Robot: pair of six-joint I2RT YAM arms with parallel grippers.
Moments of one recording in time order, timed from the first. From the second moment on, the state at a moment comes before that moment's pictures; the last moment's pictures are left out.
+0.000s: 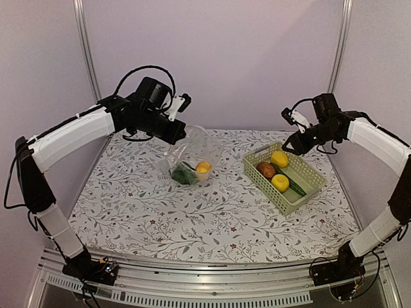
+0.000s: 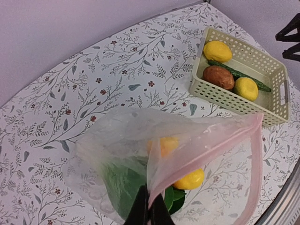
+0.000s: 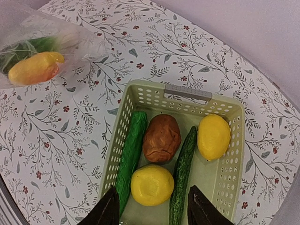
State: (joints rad) left arm -0.69 1.69 1.68 -0.72 0.00 -0.06; right arm 0.27 1.48 1.33 -0.70 -0.33 -0.37
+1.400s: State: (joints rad) left arm -0.65 1.51 1.28 -0.33 0.10 -0.13; right arm 0.26 1.58 1.21 -0.71 -0.33 -0.46
